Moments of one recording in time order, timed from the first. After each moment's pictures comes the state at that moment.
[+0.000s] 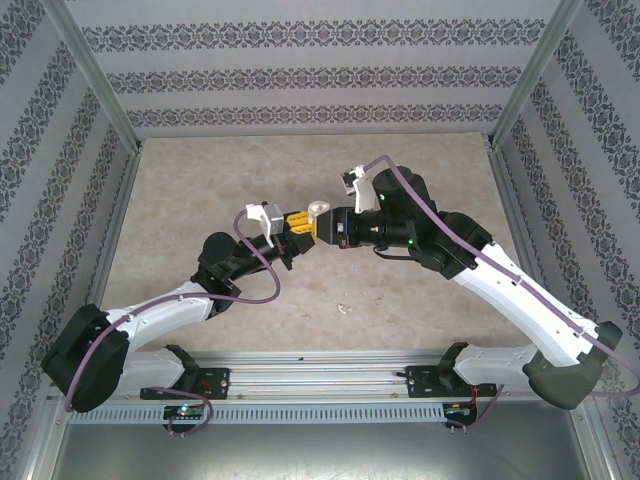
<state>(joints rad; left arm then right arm) -0.64 1.23 0.55 0.94 0.43 -0.27 0.80 1.21 1.40 -0.69 -0.31 0.71</state>
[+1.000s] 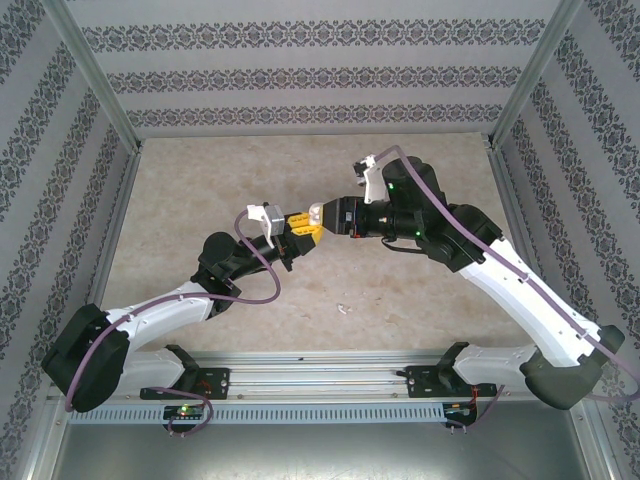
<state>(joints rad) -0.64 1.23 0.55 0.94 0.45 -0.27 0.75 1.22 1.46 -0.77 -0.28 0.68</state>
